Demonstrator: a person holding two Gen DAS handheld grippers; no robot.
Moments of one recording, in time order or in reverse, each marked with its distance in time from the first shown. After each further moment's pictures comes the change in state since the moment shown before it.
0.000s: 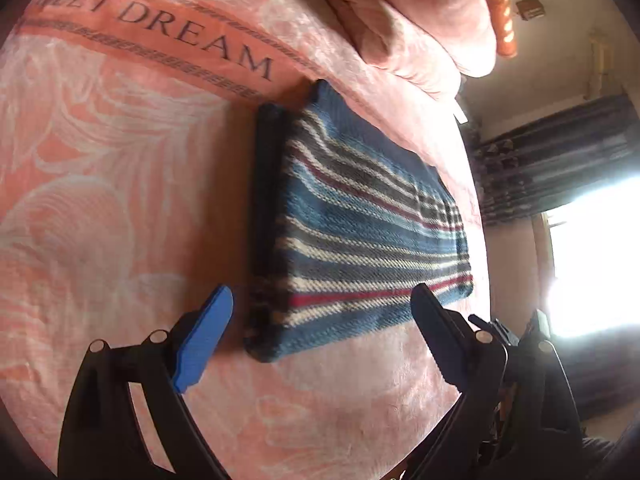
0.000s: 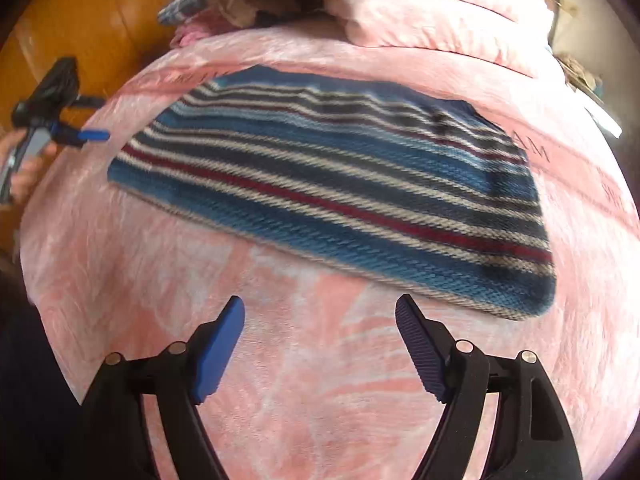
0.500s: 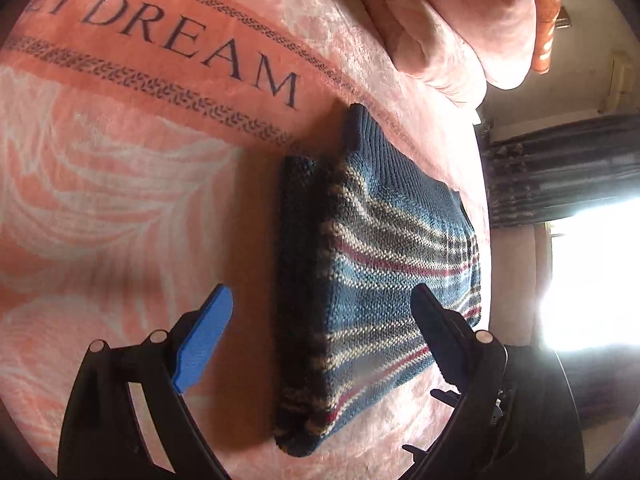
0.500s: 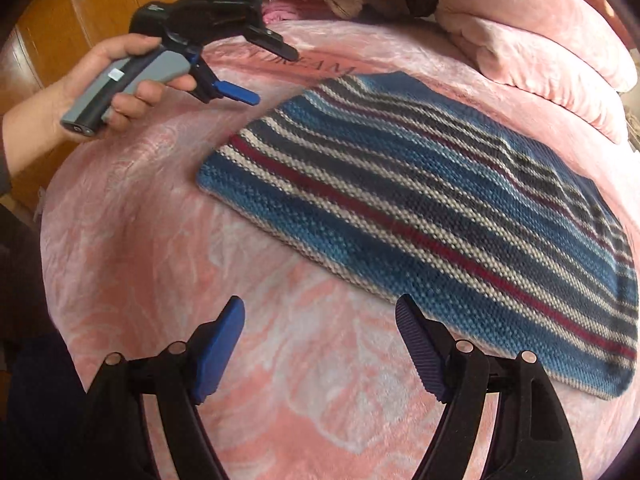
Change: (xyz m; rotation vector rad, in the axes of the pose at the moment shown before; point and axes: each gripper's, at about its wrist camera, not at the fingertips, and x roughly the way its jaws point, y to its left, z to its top) left arm 0.050 0.020 0.080 -0.030 0.068 -0.011; right arm 0.048 0.144 0.058 -0.148 -0.014 0.113
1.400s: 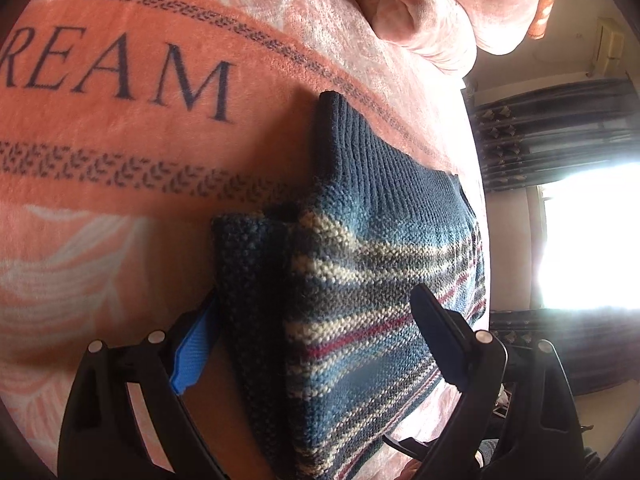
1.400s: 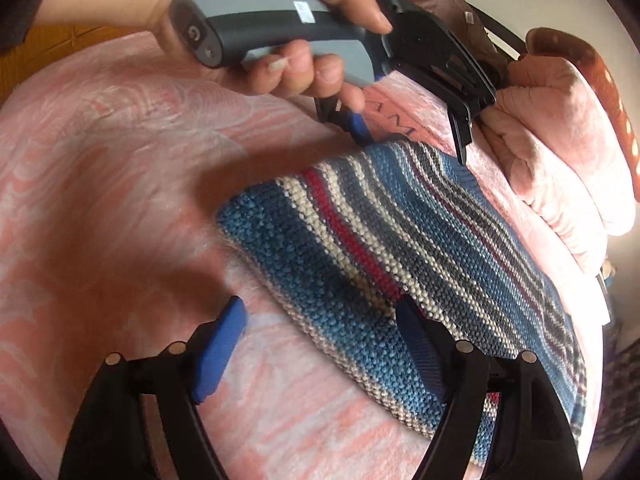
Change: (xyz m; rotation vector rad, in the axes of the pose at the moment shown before) left arm 0.074 -0.018 0.056 0.099 0.114 -0.044; right arm 0.076 0.095 0.030 -0.346 -0.115 -0.298
